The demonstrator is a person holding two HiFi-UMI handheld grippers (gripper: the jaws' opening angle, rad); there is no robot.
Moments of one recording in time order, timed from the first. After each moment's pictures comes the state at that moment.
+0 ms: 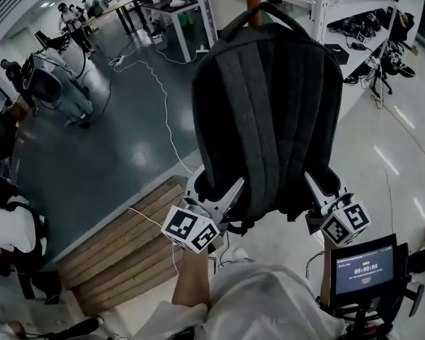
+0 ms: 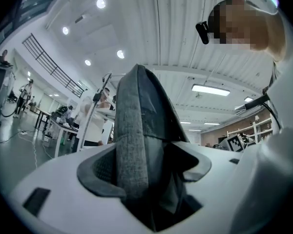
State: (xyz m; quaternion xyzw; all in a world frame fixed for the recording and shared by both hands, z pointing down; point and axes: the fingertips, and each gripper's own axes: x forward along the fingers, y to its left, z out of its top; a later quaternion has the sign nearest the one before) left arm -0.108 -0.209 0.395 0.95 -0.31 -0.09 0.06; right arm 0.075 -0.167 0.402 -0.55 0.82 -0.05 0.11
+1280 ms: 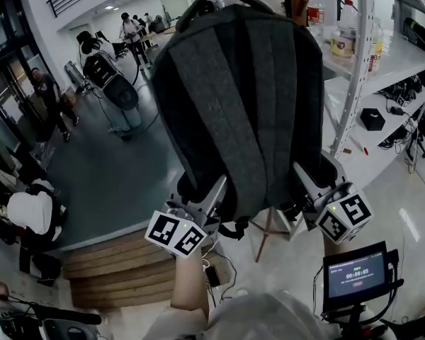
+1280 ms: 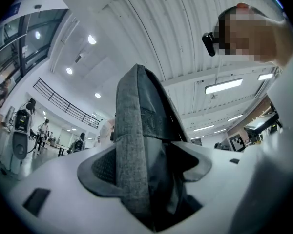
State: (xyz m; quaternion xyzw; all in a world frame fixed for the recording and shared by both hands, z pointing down) left arm -0.187 -0.246 0.221 0.88 -0.44 -0.16 -0.06; right arm 0.001 -0.261 0.220 -0.43 0.89 0.05 0.13
